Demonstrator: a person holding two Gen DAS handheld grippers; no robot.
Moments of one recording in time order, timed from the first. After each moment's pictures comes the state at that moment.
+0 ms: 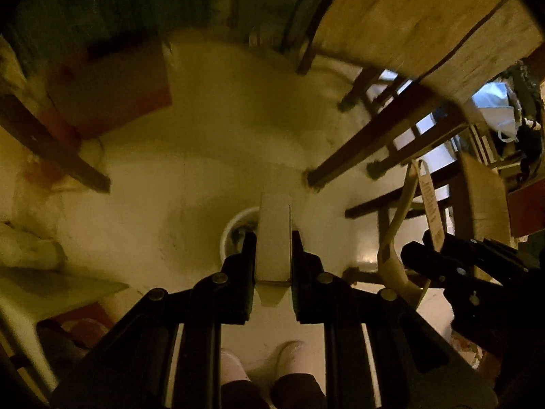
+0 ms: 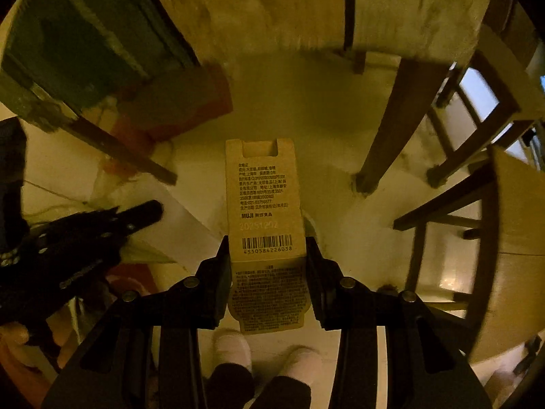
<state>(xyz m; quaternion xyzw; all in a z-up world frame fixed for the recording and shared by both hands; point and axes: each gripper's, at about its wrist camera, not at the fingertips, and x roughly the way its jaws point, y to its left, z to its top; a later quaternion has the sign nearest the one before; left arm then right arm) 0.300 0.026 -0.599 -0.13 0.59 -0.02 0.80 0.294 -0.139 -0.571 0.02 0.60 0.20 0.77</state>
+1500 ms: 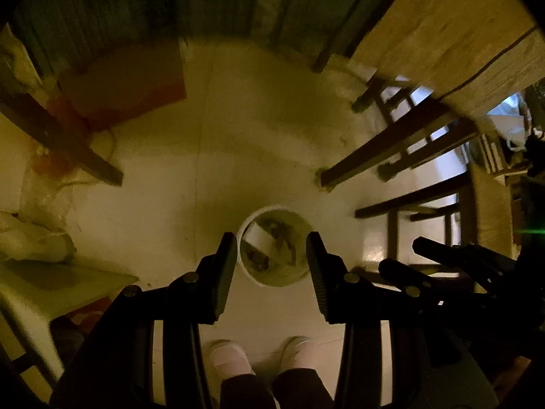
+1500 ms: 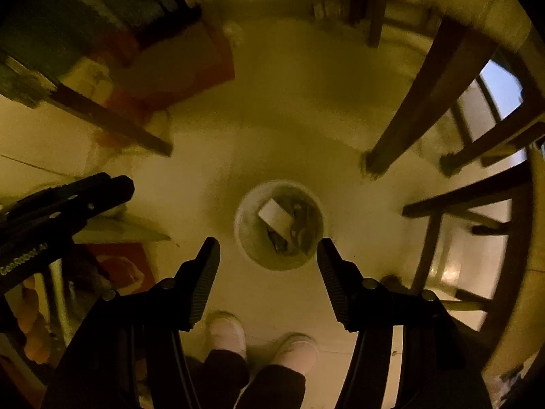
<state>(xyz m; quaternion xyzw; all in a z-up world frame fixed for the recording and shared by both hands) 0.304 0.046 -0.554 -0.13 0.59 0.01 0.80 0.313 -0.128 -0.577 -0.01 0.64 0.22 0.74</state>
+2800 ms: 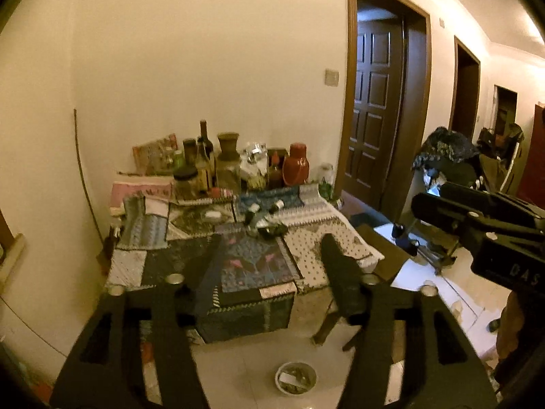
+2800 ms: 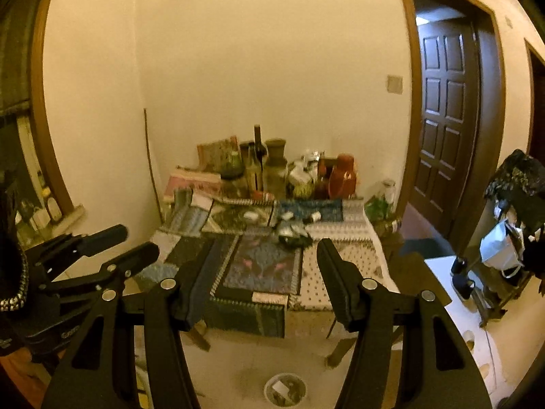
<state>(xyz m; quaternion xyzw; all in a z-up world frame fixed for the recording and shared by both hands) 0.160 0.073 -0.011 0.00 0.23 -0.03 0.97 0.196 -0.118 -0.033 0.01 0.24 0.18 0.95</state>
